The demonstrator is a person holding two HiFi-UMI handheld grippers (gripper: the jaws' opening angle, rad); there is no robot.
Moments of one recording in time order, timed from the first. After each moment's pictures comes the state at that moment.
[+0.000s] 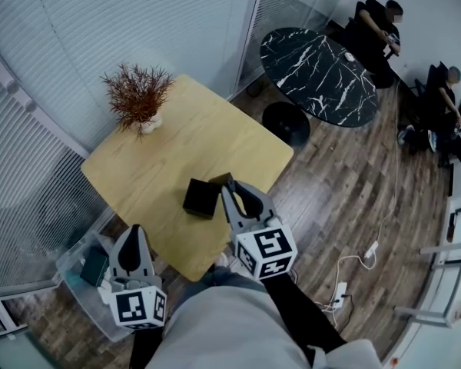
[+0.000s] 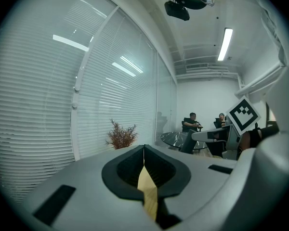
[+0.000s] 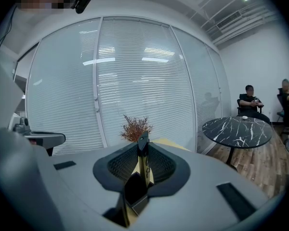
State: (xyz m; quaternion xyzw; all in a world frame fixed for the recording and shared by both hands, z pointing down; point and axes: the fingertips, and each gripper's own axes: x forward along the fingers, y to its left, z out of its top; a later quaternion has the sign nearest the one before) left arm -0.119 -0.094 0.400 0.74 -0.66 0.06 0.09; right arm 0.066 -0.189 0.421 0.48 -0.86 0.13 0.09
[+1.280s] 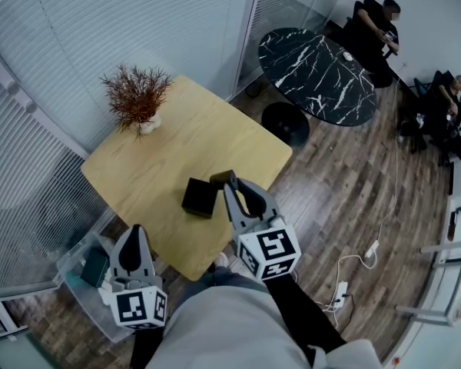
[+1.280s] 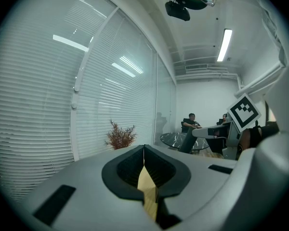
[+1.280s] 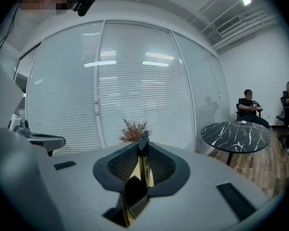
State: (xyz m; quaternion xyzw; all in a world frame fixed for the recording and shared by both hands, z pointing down) left arm -0.115 -0.091 0.398 0.75 -0.66 0.05 0.09; right arm 0.072 -0.187 0.405 0.48 -0.87 0.11 0.08
